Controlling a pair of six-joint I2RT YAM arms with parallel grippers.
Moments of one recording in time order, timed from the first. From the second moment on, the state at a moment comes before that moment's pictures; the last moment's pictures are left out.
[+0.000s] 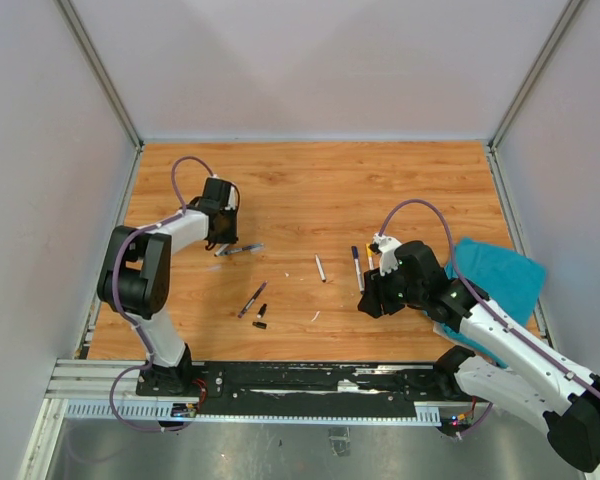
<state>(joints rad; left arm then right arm) -0.21 1.77 1.04 -0.29 -0.09 -0.19 0.64 0.86 0.61 -0.55 -0.23 0.25</state>
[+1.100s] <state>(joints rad) -0.66 1.76 1.00 -0.21 -0.07 -0.38 0.64 0.86 0.61 -0.56 -0.23 0.28</state>
